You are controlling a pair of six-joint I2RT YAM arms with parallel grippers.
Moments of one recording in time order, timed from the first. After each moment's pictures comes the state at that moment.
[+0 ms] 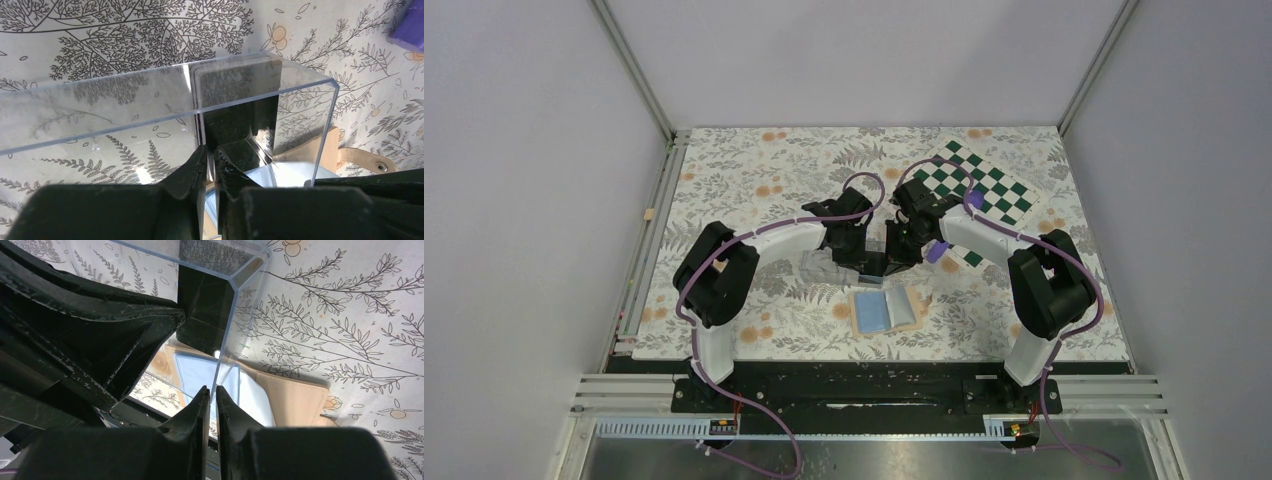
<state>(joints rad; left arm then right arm) -0.72 1.91 1.31 -0.53 0.09 -0.61 0.56 1.76 1.20 -0.64 -0.33 0.58</state>
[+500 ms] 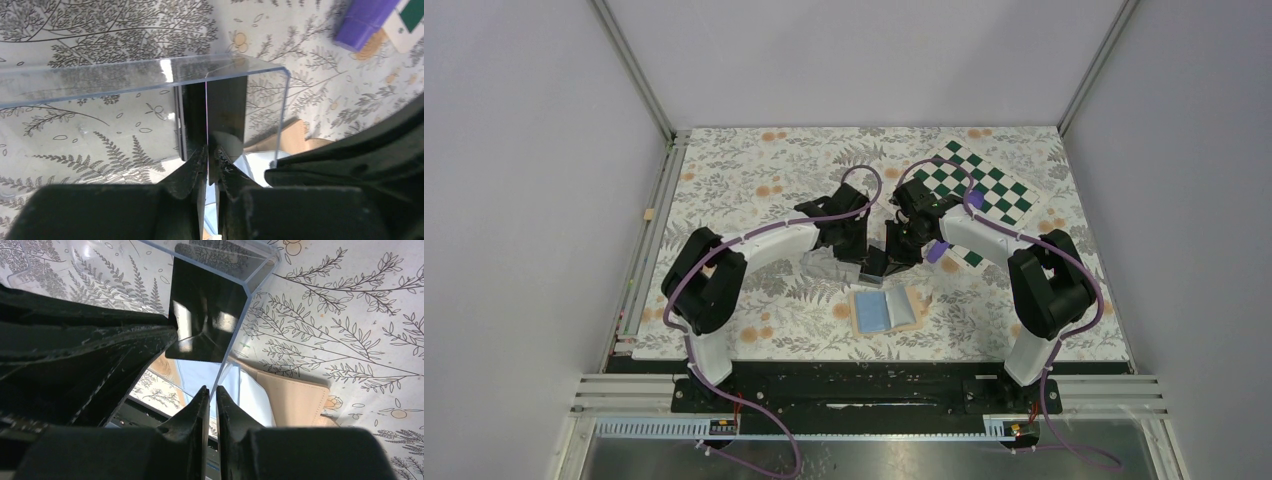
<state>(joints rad) -0.72 1.84 1.29 -0.49 0.11 -0.63 0.56 1.76 1.20 -0.64 -0.34 0.58</state>
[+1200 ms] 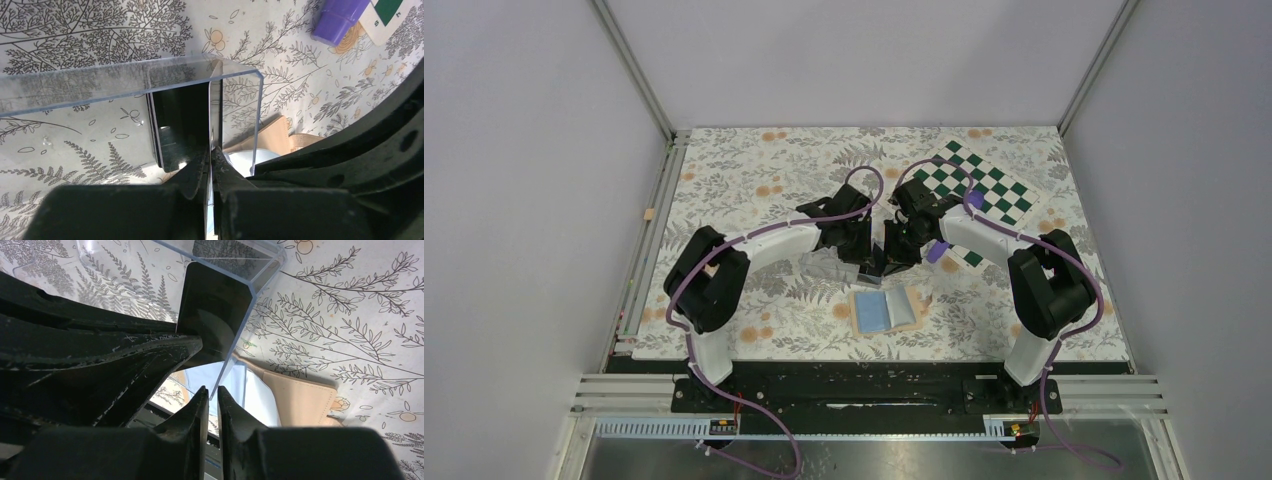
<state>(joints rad) -0.72 1.85 1.28 -0.43 0.19 -0.64 0.56 1.76 1.20 -0.64 -0.36 0.58</state>
